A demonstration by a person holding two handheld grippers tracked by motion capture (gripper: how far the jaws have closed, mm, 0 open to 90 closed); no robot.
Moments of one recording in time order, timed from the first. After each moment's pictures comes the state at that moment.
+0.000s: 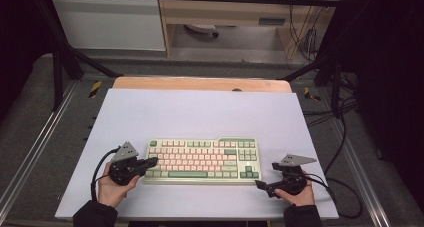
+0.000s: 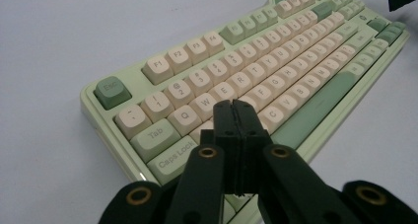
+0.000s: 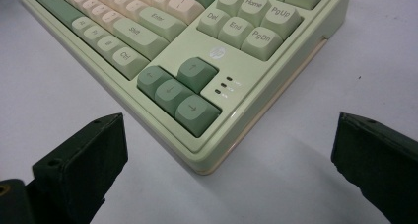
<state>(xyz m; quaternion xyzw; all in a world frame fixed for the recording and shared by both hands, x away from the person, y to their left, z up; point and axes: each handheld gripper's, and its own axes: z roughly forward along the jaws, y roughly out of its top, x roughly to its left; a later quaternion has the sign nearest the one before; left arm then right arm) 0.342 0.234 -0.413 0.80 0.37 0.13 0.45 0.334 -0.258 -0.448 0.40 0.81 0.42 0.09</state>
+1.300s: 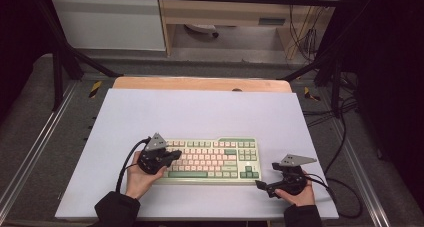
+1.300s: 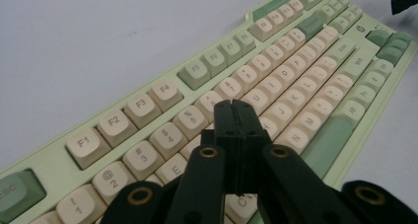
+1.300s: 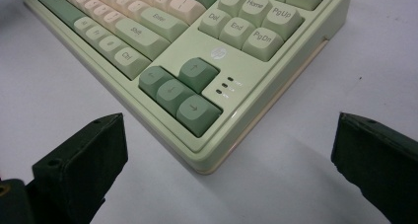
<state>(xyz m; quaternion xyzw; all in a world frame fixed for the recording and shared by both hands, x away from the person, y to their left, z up) 0.373 0.165 -0.412 0.83 0.34 0.13 0.43 0.334 -0.258 -0.448 0.40 0.81 0.43 0.09</state>
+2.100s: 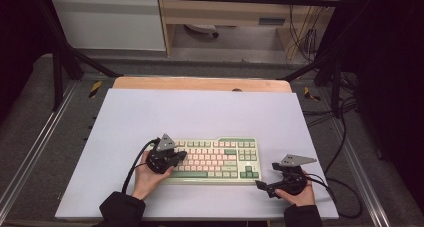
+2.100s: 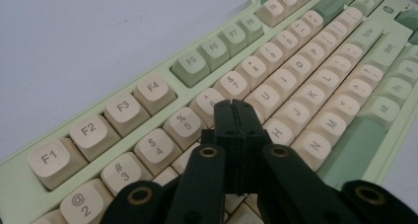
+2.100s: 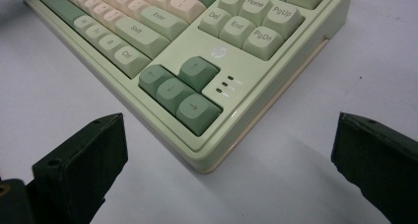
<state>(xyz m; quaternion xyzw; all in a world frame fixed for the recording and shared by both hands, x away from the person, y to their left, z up) 0.382 0.148 -0.429 0.84 0.34 0.14 0.40 0.333 -0.258 -0.448 0.40 0.81 0.42 0.09</state>
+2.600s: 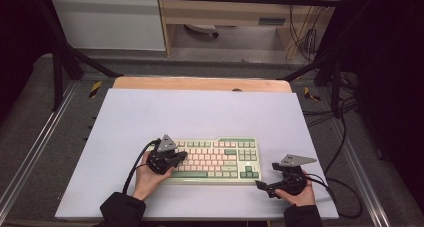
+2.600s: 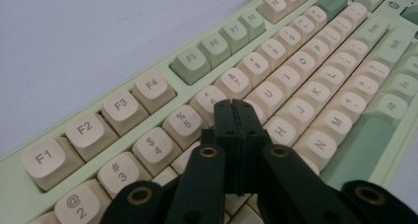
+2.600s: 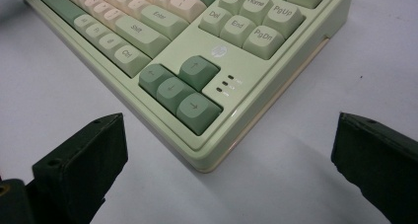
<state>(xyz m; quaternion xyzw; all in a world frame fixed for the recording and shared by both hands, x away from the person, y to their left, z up) 0.382 0.148 -0.431 0.84 0.34 0.14 0.41 0.333 -0.258 -0.448 0.40 0.81 0.42 0.08</state>
